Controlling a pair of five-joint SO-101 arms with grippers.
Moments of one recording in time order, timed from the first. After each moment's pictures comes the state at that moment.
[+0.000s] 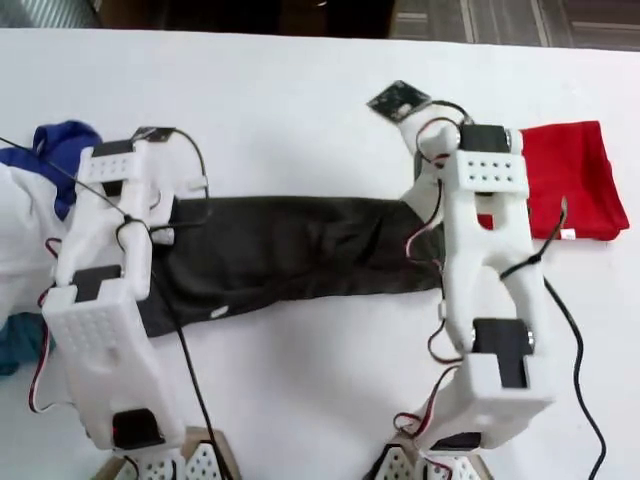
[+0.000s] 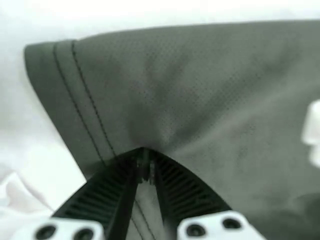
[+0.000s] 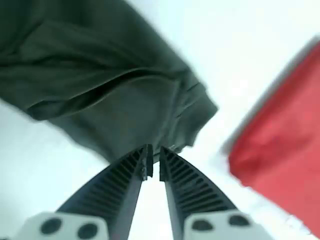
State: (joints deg) left arm -17.1 35.2 -6.6 78.5 -7.9; right arm -3.3 7.3 -3.7 84.7 43.4
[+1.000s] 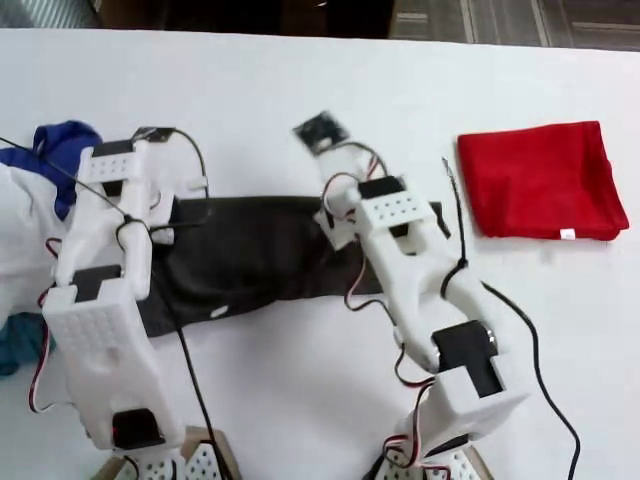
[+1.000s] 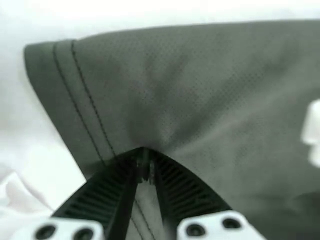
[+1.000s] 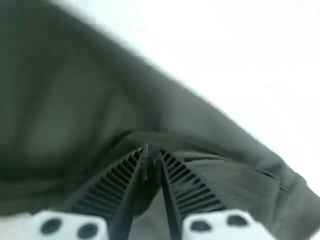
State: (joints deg) left arm -17.1 35.2 -6.6 78.5 -7.9; right arm -19.7 8.4 15.9 51.5 15.3
